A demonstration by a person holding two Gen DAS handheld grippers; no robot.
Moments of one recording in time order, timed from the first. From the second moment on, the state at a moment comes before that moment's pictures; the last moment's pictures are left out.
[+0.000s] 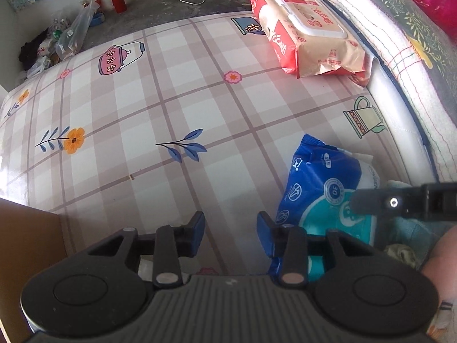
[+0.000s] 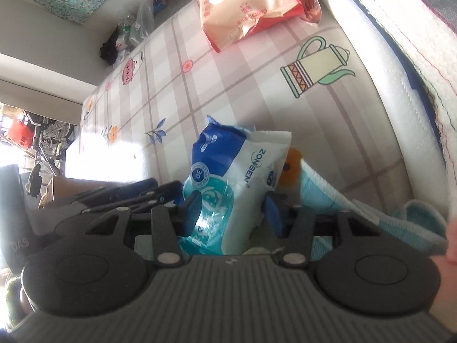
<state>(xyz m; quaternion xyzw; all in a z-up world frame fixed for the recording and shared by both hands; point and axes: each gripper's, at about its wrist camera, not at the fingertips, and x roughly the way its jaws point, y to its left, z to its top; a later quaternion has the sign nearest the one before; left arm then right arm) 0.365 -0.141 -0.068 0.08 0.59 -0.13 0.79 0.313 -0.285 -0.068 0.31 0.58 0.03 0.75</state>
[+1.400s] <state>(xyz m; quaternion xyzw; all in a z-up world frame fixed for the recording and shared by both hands) 0.314 -0.126 0.029 -0.01 0.51 -0.20 0.84 0.313 -0.261 0.007 0.32 0.49 0.07 0.81</state>
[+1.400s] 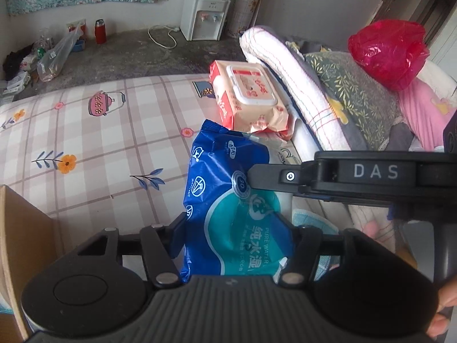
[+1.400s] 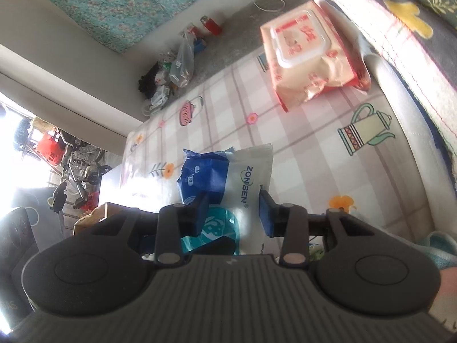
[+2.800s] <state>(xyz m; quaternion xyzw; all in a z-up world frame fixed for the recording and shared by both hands) 0.176 0.152 -0.057 -0.10 0.62 -0.02 0.78 0.196 -0.022 0.073 0.23 0.50 0.30 0.78</state>
